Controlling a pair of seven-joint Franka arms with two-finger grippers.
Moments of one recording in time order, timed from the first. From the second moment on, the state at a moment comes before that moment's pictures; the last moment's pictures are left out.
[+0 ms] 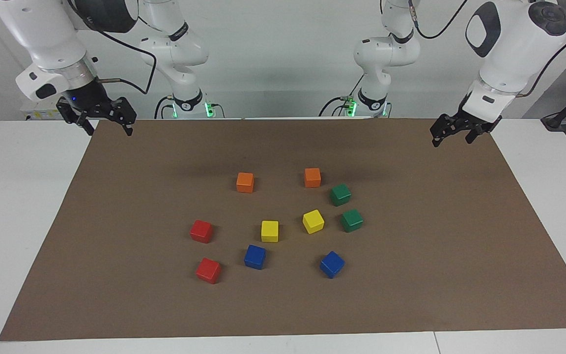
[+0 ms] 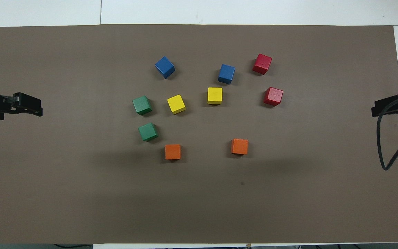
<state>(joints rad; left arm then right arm) -0.02 -0.01 -0.04 -1.67 0.01 1.60 -0.08 0.02 -0.06 -0.08 -1.65 -0.02 1.57 -0.03</state>
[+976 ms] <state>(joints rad) -0.11 0.02 -0.06 -1.78 0.01 1.77 -0.27 0.03 -0.06 -0.06 -1.66 -0.02 1.57 -0.03</state>
